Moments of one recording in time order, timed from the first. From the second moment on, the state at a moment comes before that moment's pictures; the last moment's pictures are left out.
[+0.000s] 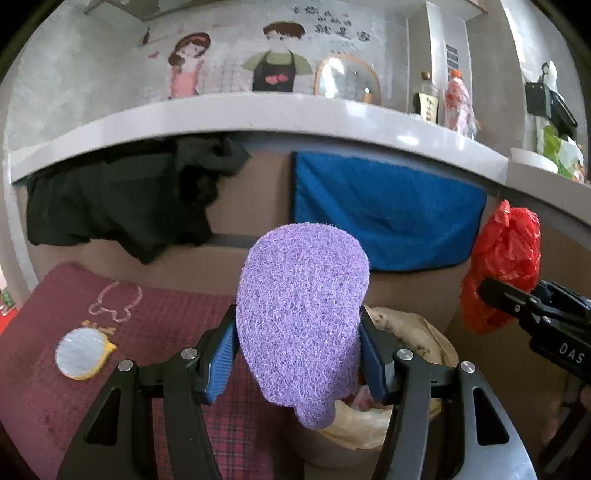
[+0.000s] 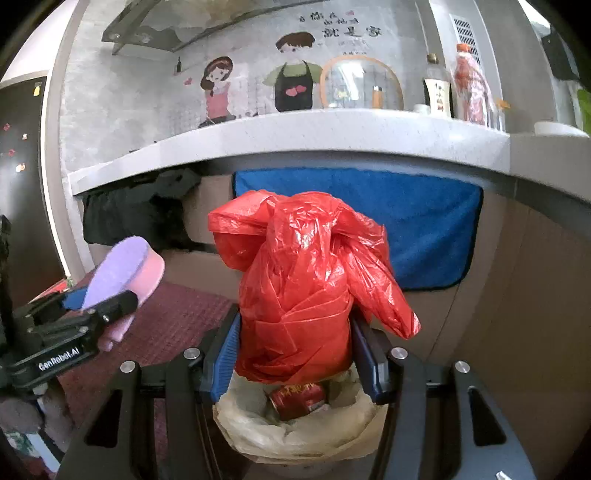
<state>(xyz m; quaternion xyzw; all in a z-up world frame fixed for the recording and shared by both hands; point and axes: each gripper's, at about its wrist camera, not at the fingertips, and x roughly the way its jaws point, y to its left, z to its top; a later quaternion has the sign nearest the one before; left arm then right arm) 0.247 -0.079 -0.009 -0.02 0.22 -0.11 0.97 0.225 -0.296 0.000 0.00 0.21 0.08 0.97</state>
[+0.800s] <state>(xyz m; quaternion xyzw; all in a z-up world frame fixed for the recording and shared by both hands) 0.306 -0.103 -0.060 -0.03 0.27 -0.14 0.95 0.281 -0.307 -0.063 0.02 0.27 0.08 0.96</state>
